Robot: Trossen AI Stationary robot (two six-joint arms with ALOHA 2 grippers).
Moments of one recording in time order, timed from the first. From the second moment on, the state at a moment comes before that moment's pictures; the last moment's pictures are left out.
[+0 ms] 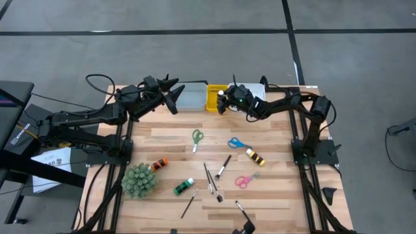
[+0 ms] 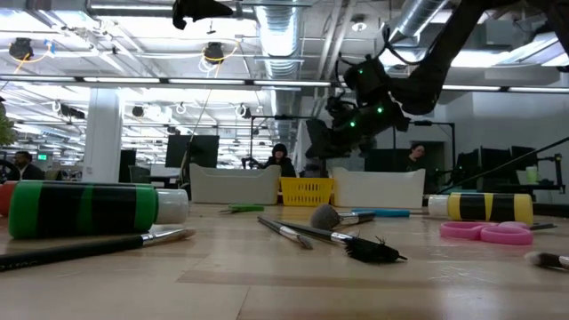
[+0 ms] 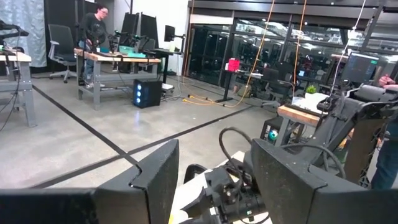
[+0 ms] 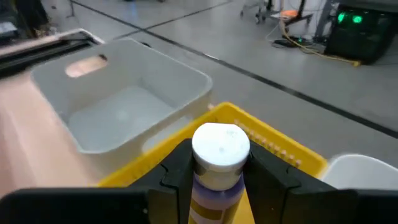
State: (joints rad) left arm 0.23 1.01 0.89 0.20 -0.44 -0.14; right arm -0.49 1.85 0.85 0.65 0.25 0.14
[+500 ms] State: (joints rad) left arm 0.23 1.01 0.89 0.20 -0.44 -0.17; right arm -0.48 1.85 0.80 0.70 0.26 0.15
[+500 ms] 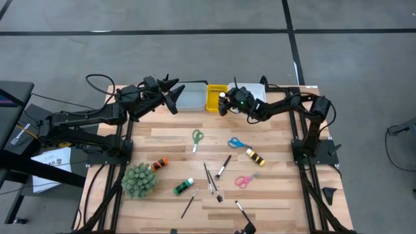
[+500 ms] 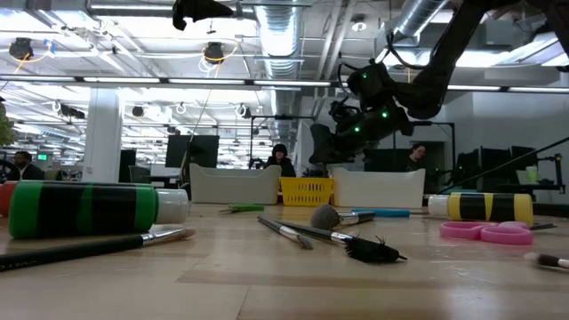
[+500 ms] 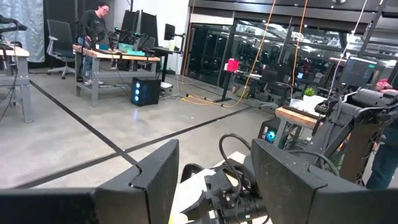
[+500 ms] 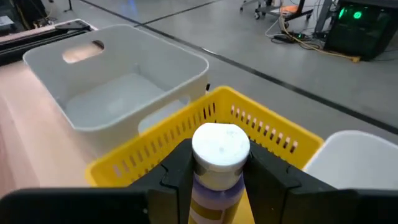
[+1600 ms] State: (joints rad) left arm 0.22 1.01 0.89 0.20 -0.44 -0.21; right arm -0.47 1.85 0.78 0.68 0.24 0.10
